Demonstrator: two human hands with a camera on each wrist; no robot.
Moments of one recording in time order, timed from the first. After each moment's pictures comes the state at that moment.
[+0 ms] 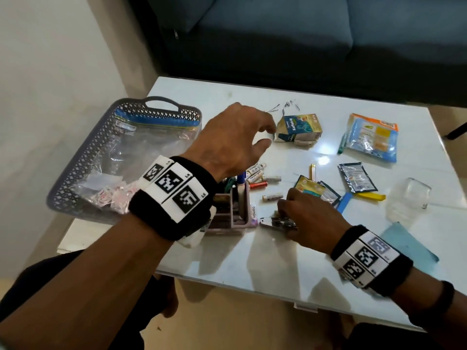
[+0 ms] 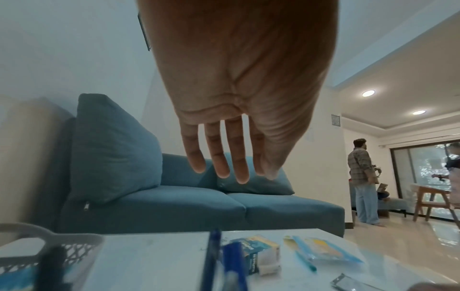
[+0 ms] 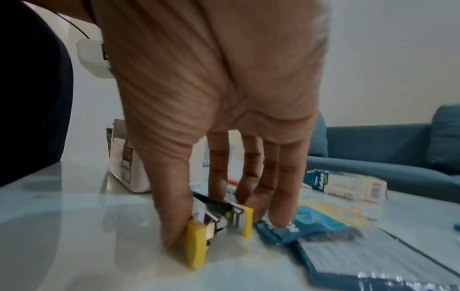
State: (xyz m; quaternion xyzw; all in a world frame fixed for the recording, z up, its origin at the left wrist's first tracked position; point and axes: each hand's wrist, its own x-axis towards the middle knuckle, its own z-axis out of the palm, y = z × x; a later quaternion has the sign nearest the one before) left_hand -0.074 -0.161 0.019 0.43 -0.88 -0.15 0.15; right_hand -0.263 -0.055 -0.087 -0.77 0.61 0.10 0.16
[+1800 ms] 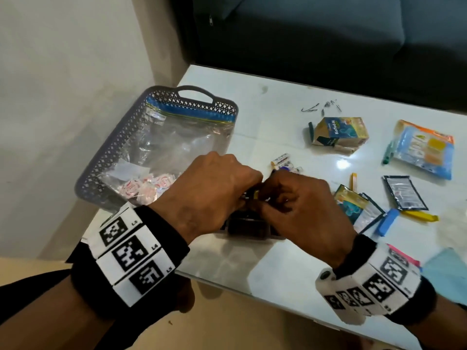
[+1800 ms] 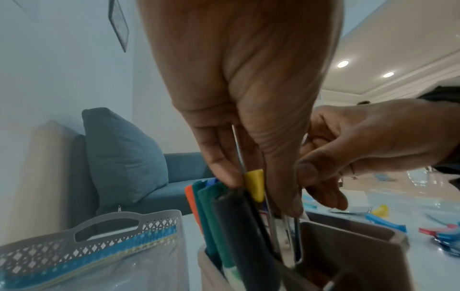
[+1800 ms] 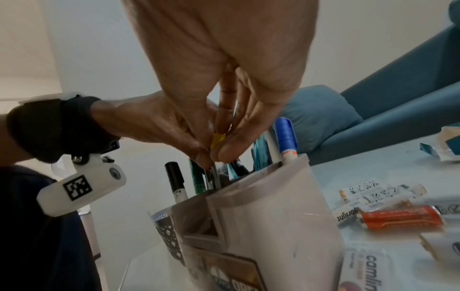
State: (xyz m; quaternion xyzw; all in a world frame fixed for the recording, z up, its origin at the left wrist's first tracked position) left_hand 0.022 -0.126 0.000 0.40 -0.91 -0.06 0.00; right_hand -0.165 -0.076 -0.042 -0.68 0.57 -0.32 0.33
